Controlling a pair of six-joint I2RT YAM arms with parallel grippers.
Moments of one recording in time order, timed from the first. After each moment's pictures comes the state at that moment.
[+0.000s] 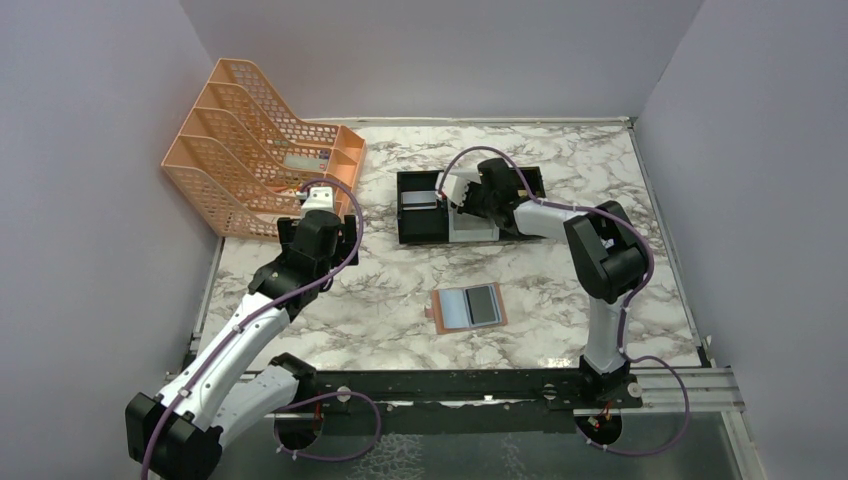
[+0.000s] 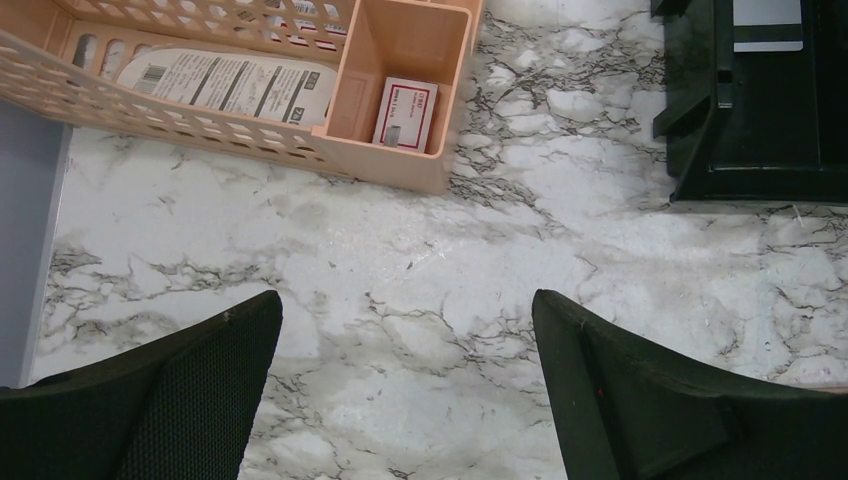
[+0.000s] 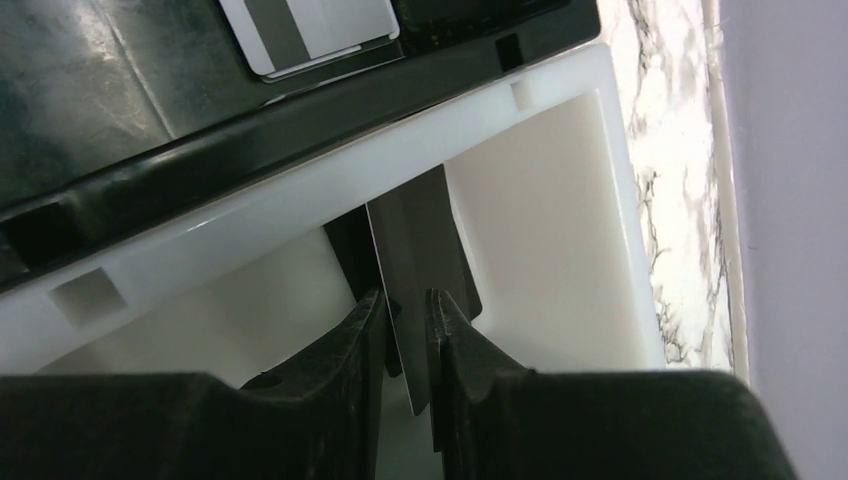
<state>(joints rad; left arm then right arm) -0.47 0.89 0.75 -0.53 -0.49 -0.28 0.48 2.00 1.21 0.15 -0.15 -0.91</state>
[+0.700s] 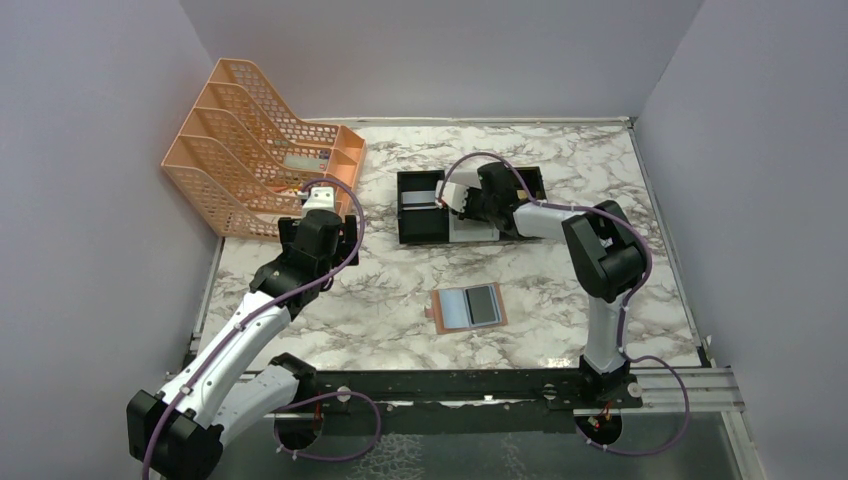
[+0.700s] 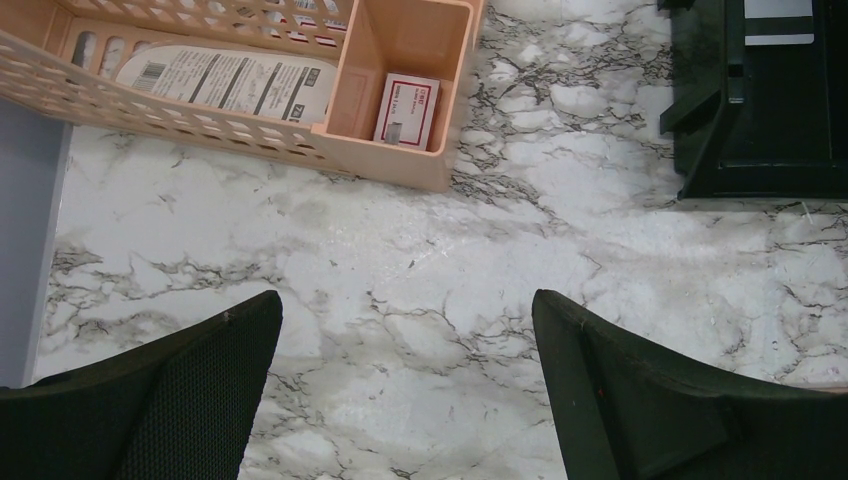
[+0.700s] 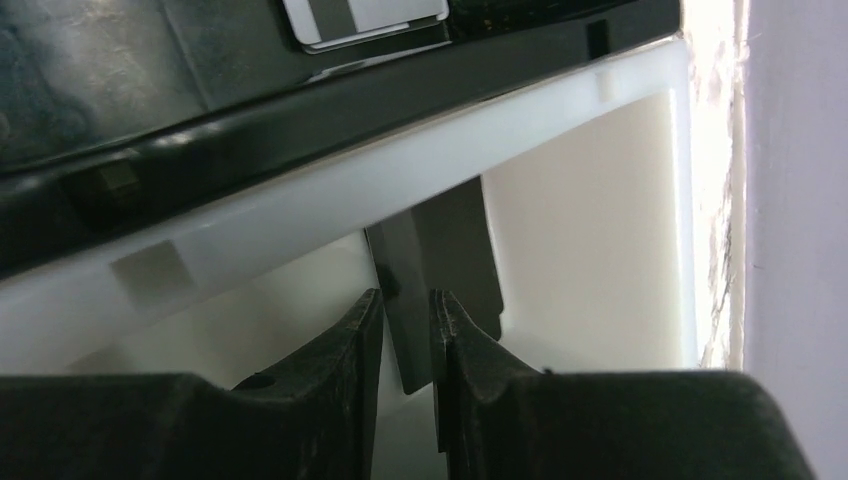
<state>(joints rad) -0.47 0.90 0.75 -0.53 -0.49 -0.28 0.48 2.01 1.20 0.13 -0.16 -0.99</state>
